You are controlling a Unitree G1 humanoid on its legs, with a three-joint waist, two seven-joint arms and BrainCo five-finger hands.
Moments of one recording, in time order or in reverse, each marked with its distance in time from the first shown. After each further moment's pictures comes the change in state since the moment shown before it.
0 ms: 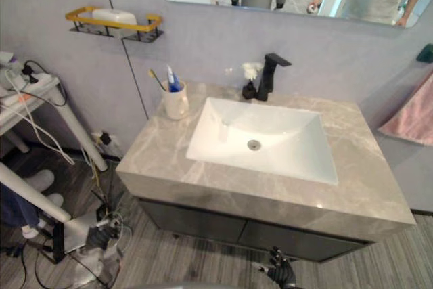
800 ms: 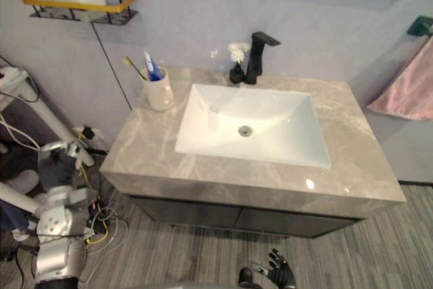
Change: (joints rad) left arm -0.087 0.137 0.024 -0.632 -0.084 -0.097 0.071; right arm 0.001 0.012 -0.026 0.031 0.000 0.000 0.027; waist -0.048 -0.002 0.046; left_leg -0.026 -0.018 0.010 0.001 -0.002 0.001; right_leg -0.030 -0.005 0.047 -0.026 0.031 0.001
